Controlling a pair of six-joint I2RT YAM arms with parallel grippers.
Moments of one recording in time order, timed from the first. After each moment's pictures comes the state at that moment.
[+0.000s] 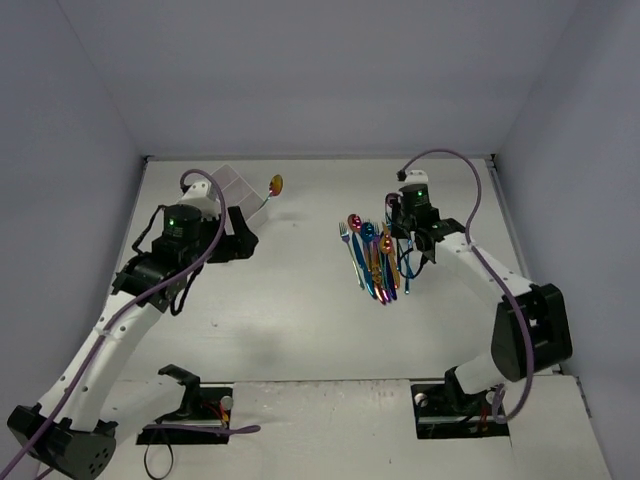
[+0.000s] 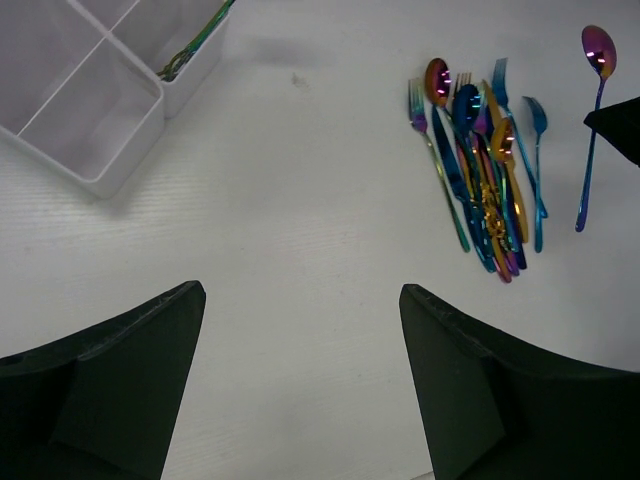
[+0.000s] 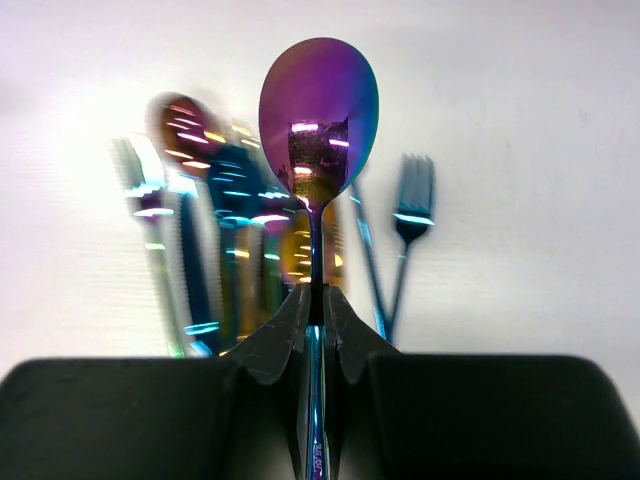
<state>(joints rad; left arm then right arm) -0.39 0.96 1.07 -0.63 0.00 -0.43 0.35 1.49 1.01 -0.23 0.20 0.23</state>
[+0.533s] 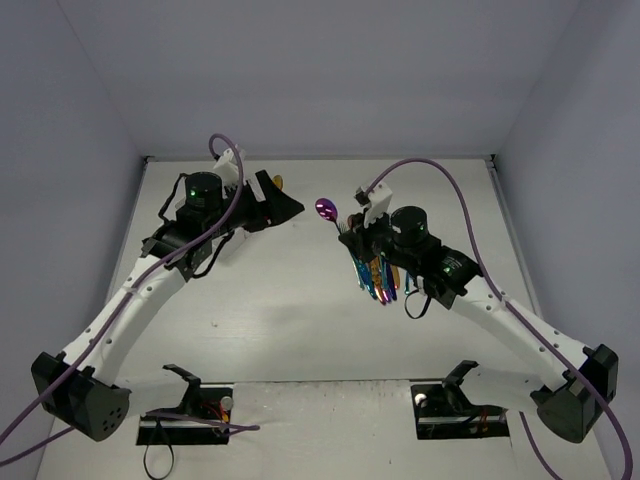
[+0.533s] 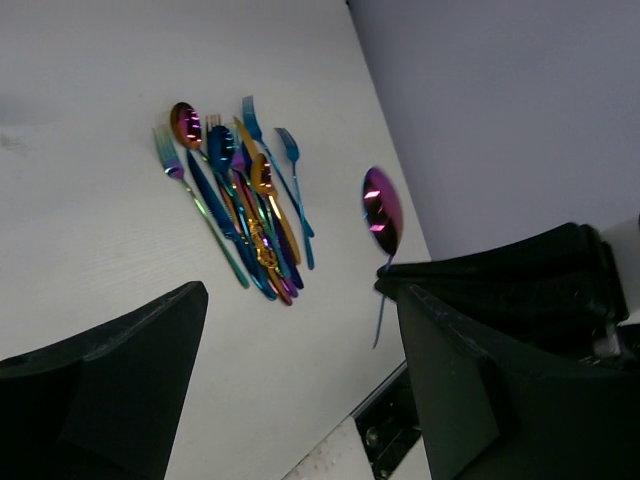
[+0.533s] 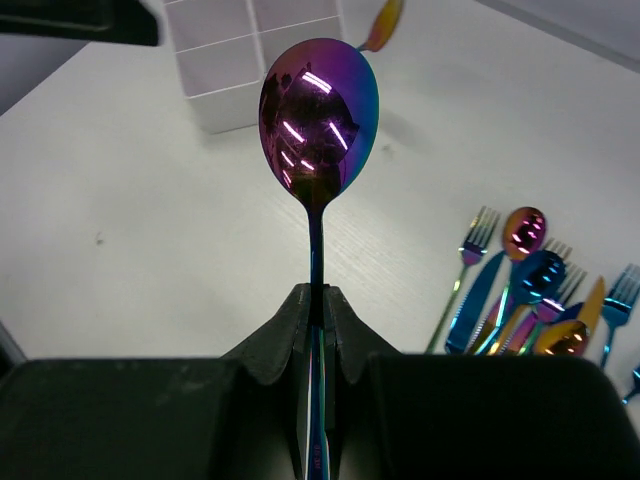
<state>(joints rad) -0.43 1.17 1.20 -0.35 0.33 -0.70 0.68 1.12 0.98 -0.19 -0.07 0.11</state>
